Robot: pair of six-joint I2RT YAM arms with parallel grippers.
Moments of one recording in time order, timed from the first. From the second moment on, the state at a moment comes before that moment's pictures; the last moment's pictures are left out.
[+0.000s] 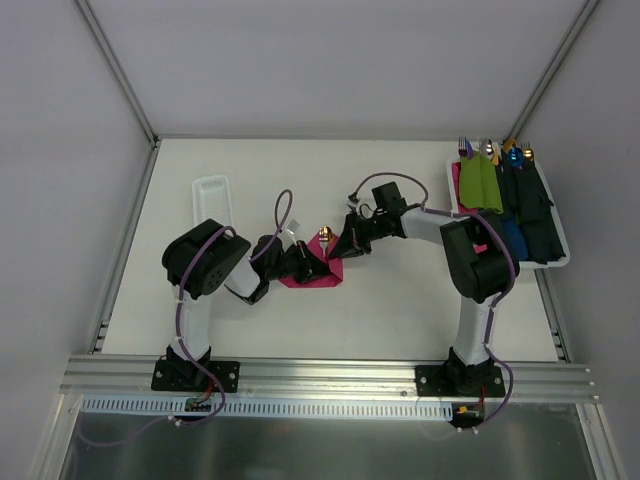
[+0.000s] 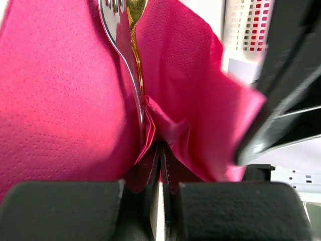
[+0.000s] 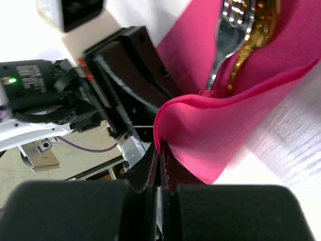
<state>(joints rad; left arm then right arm) -0.57 2.02 0.53 1.10 0.51 -1.15 0.43 1.95 1.15 -0.20 -0.96 0.60</state>
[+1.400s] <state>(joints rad) -0.57 1.87 0.42 1.02 0.48 -1.11 0.48 2.01 1.16 -0.09 -0.99 0.72</state>
